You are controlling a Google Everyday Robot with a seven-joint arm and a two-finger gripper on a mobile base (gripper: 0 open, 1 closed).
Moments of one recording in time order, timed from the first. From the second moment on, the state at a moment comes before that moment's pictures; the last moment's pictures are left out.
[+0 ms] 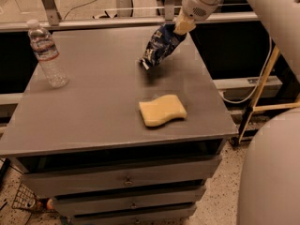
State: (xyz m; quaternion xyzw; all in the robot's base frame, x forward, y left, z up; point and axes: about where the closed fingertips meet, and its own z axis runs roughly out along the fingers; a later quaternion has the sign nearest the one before) arm 0.734 -0.104 0.951 -0.63 0.72 -0.06 0.30
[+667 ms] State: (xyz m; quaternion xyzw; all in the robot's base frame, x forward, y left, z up) arm 0.713 -0.064 0.967 -0.67 0.67 -0.04 0.32
